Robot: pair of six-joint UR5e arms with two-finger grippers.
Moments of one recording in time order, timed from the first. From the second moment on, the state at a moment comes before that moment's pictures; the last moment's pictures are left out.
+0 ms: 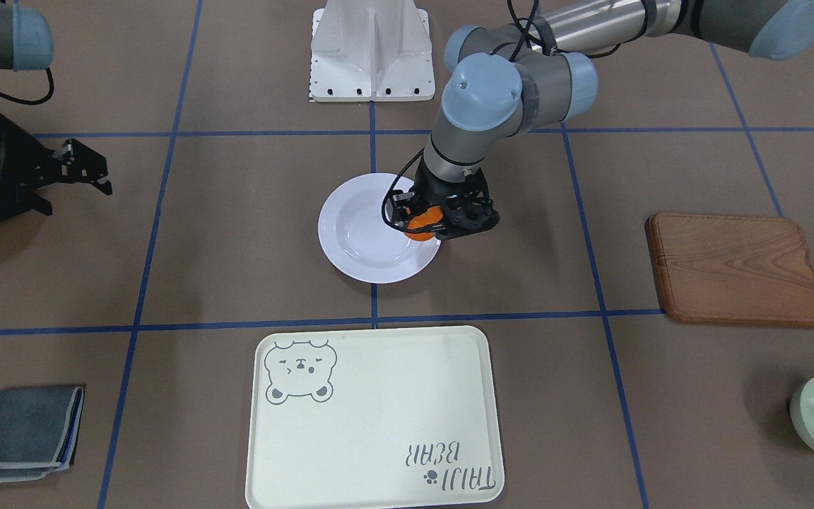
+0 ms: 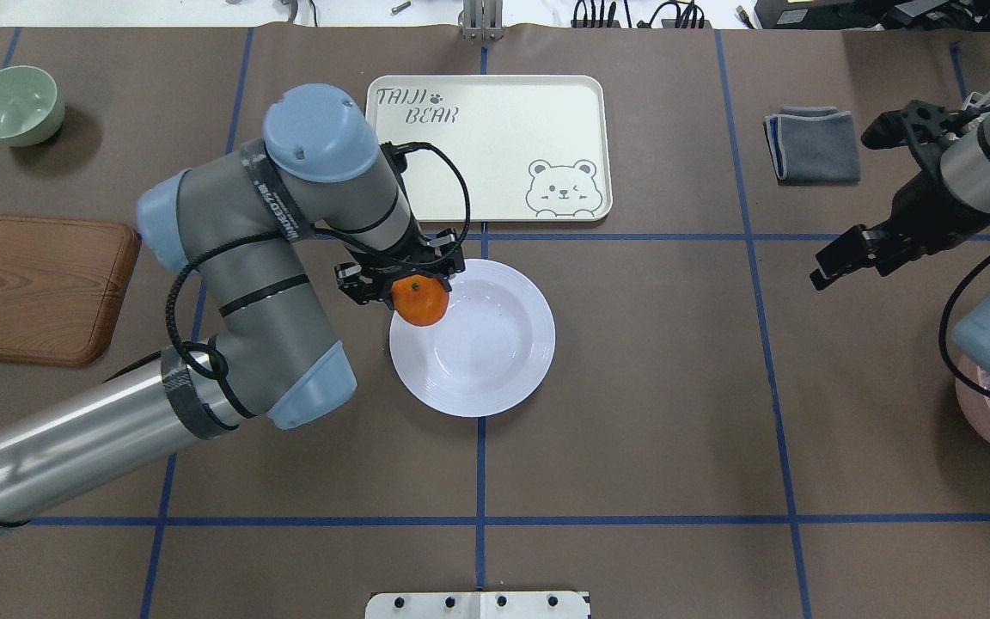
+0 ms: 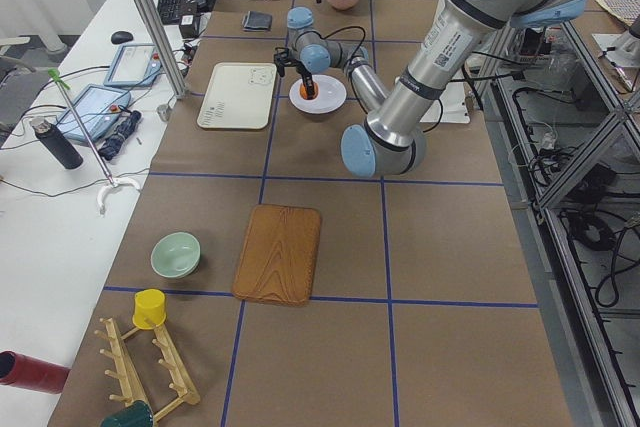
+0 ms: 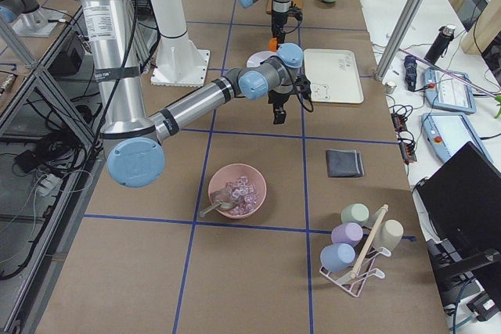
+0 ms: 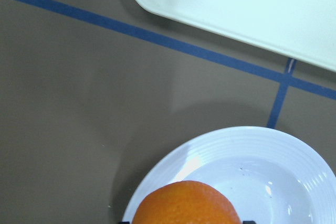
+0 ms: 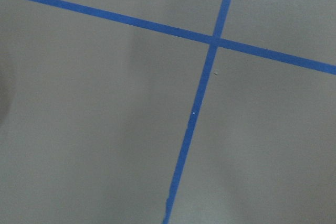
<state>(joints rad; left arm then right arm) -0.61 -2.35 -1.55 -1.65 -2.07 -1.45 0.98 -1.42 1.95 -1.53 2.35 0.54</state>
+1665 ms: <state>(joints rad) -0.51 -2.45 -1.37 -1.69 -1.97 -1.47 0.73 -1.23 1.88 -1.37 2.18 1.01</state>
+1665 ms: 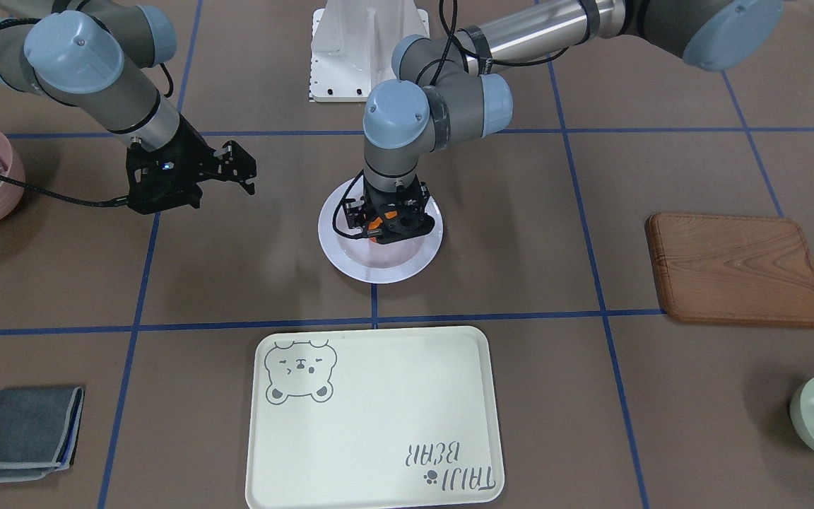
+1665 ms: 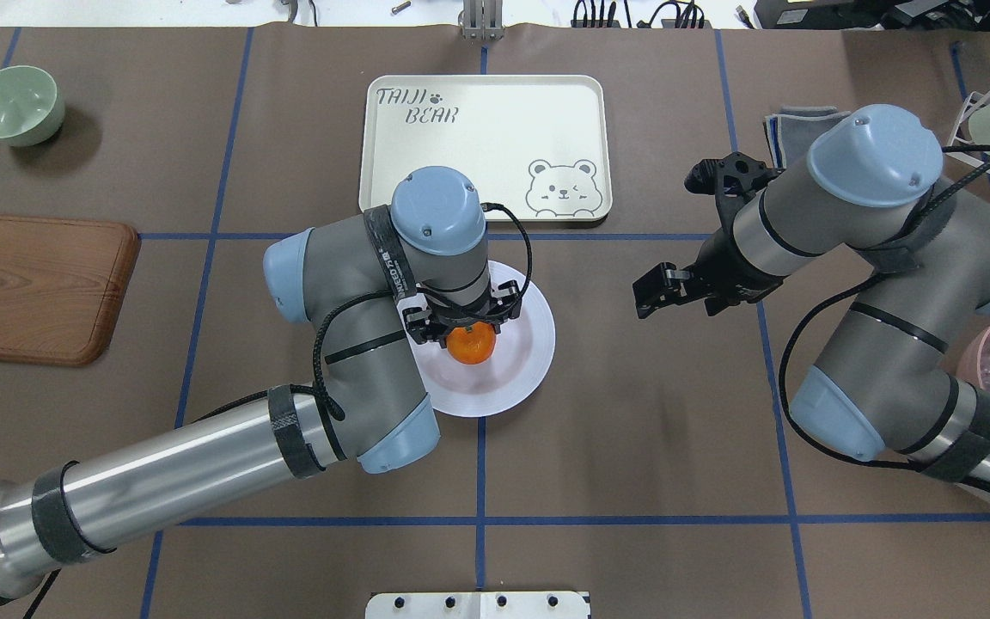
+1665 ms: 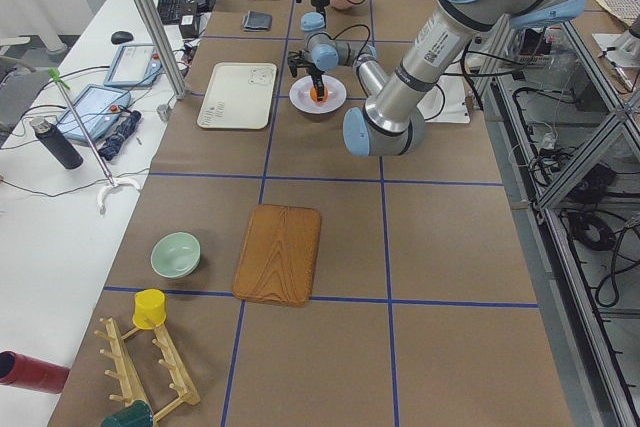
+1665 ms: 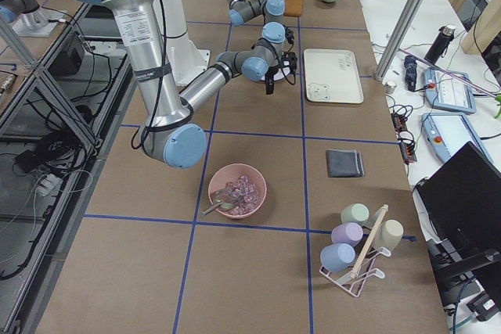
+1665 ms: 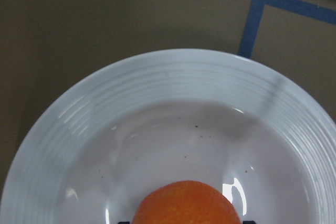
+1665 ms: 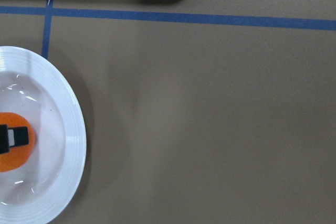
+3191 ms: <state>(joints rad) -0.76 -2.15 -1.73 -1.68 -2.15 -1.37 0.59 -1.14 1.49 -0.47 1.95 1.84</state>
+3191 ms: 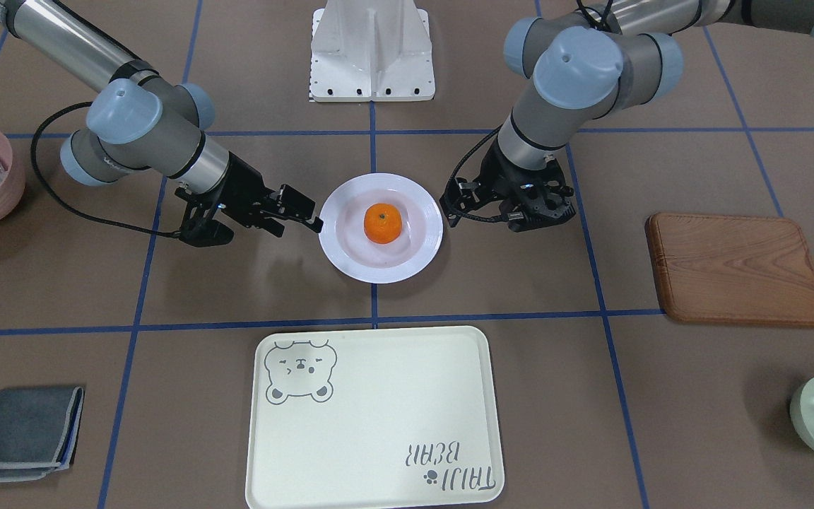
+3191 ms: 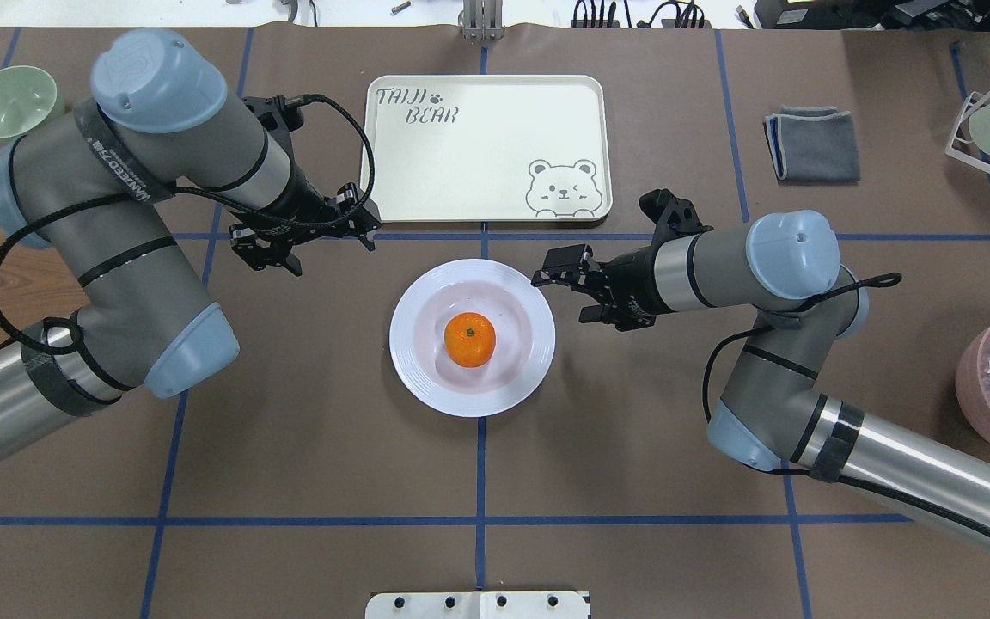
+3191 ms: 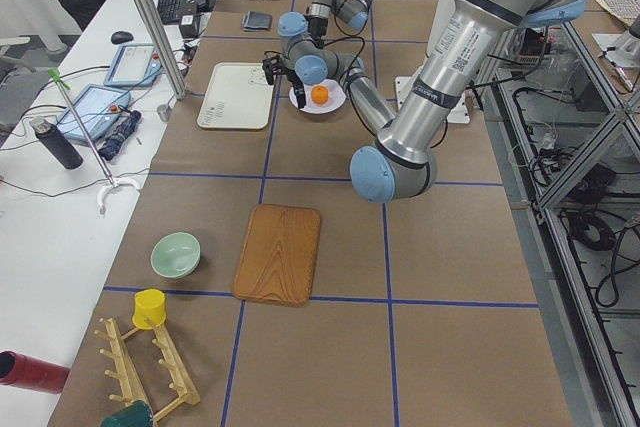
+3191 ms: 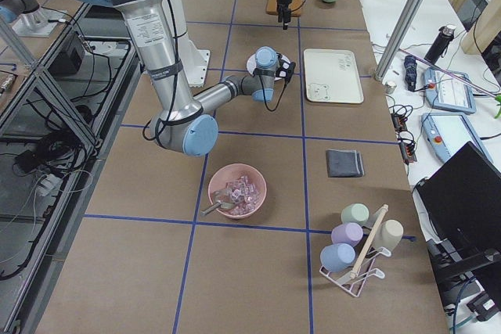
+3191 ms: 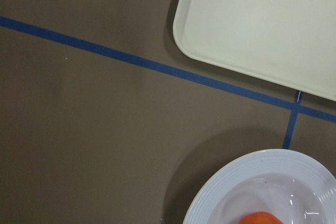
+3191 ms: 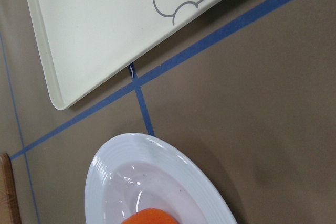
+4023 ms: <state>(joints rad) -0.77 -2.15 -1.73 -1.68 -2.15 -1.36 0.49 -1.15 1.42 -0.27 1.77 2.00</state>
